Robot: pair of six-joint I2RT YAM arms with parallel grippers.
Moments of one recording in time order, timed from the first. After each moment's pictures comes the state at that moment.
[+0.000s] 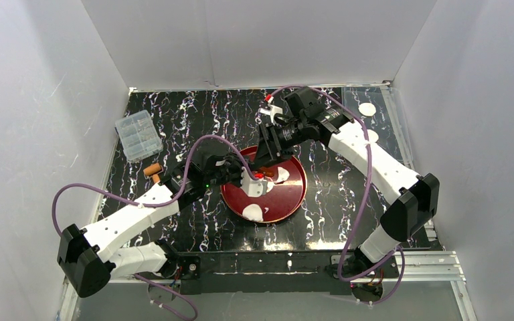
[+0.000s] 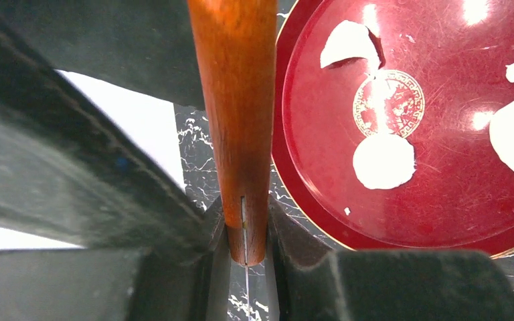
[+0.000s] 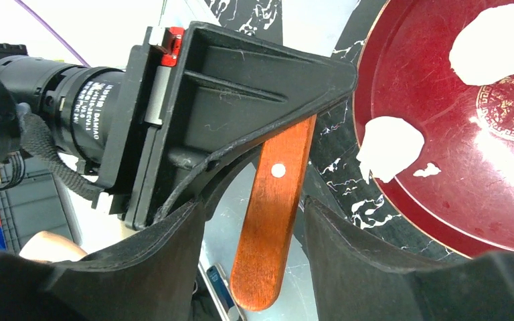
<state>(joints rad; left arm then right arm) -0.80 1.12 0.90 -0.34 0.16 1.19 0.68 1.60 1.61 -0.88 -0.79 0.42</state>
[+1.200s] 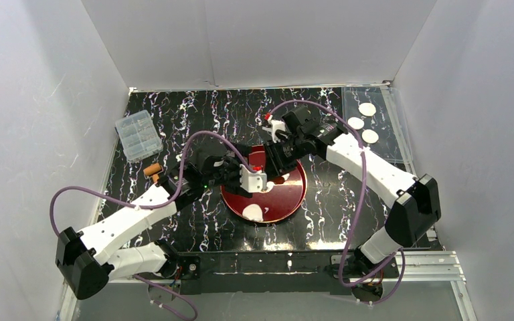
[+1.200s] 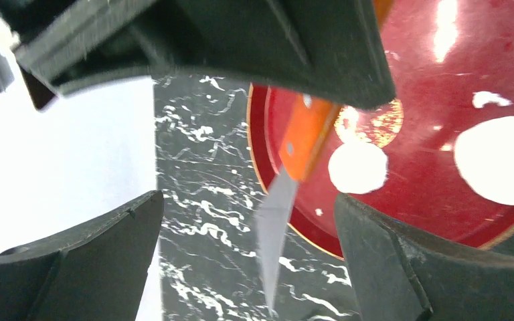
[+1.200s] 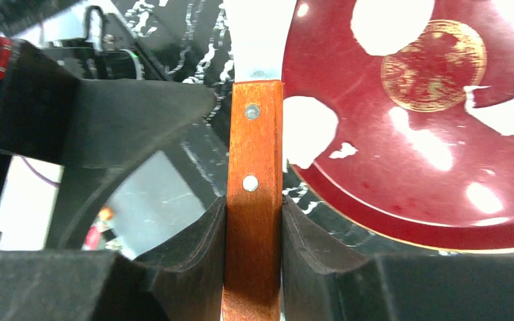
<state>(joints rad) -0.80 1.10 0.90 -0.33 0.14 1.07 0.71 1.57 1.41 -0.83 -0.61 0.32</state>
